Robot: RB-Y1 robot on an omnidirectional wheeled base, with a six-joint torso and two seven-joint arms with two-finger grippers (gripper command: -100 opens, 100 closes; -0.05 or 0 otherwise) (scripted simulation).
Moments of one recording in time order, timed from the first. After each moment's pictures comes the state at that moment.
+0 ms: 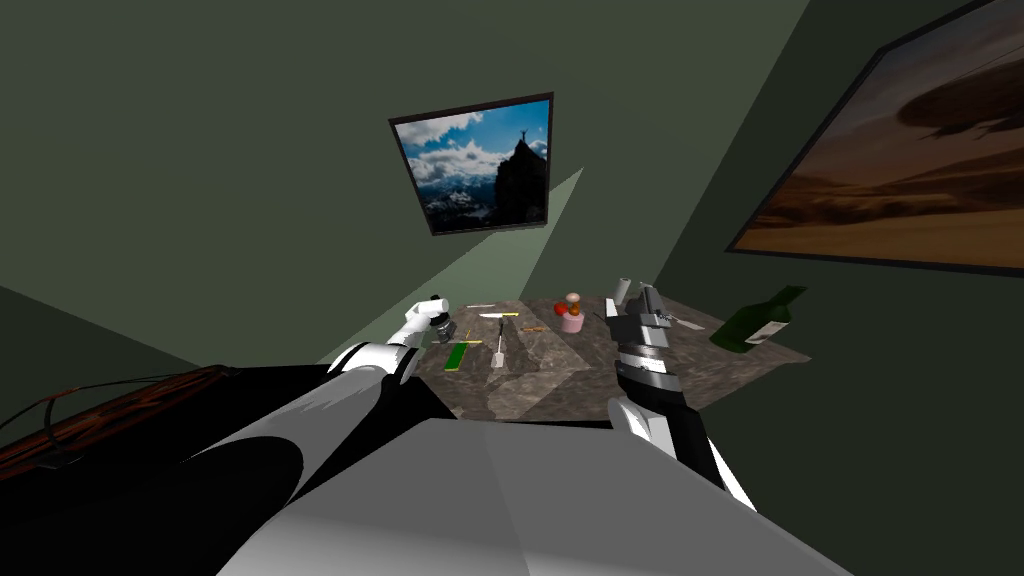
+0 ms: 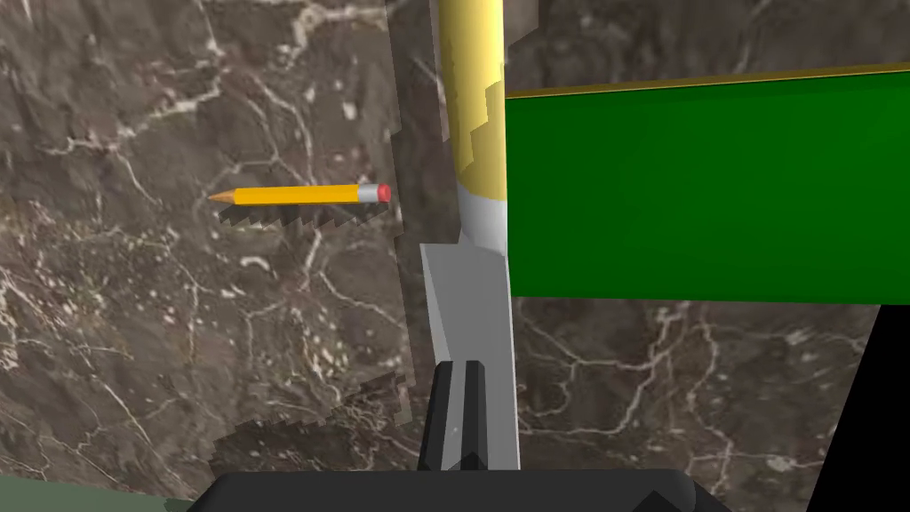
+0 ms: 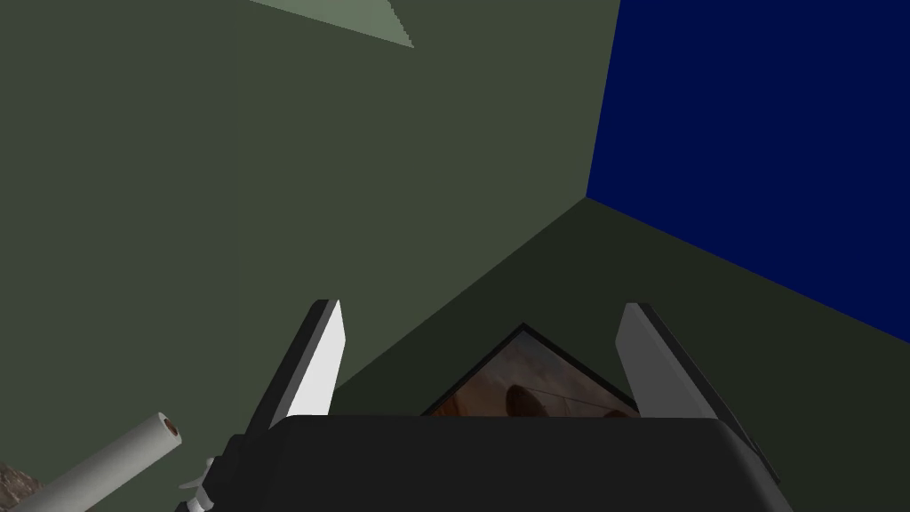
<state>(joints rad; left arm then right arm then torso) -0.82 0.63 -0.02 -0.69 0.54 1.46 -0.18 0.51 0.02 0.02 -2.33 -0.07 -0.44 -0.16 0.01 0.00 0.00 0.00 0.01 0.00</state>
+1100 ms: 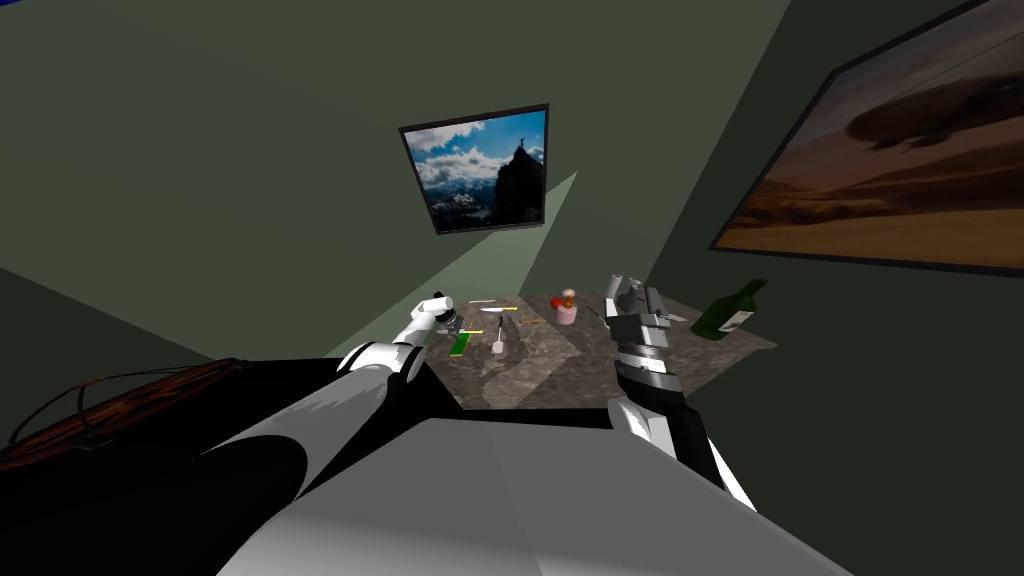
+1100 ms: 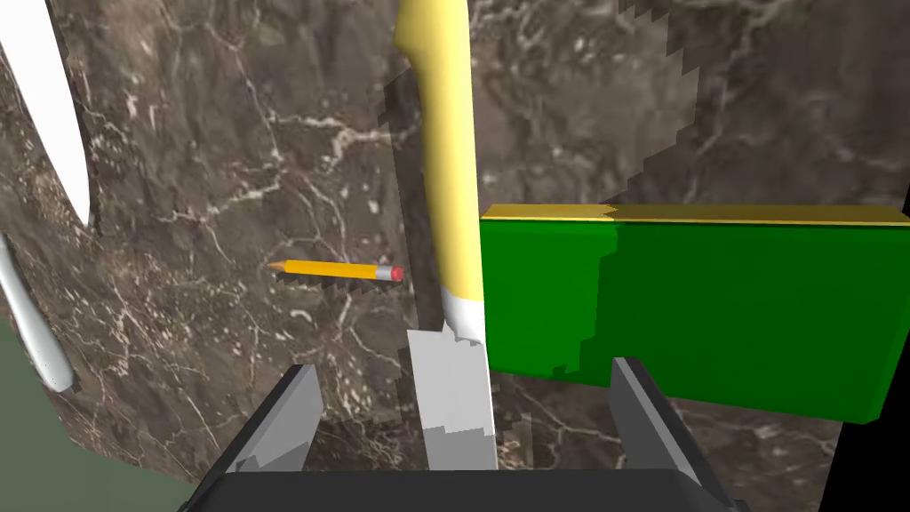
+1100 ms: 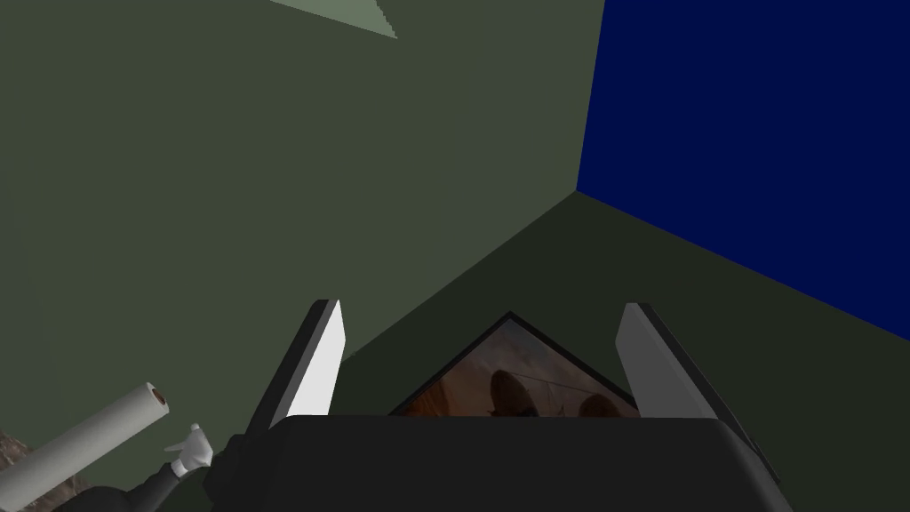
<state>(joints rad) -0.83 0.58 0.02 -0.72 0.56 1.33 -0.18 0.51 0.02 0.02 -2.33 -0.07 -0.44 -0.16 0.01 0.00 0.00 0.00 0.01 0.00</state>
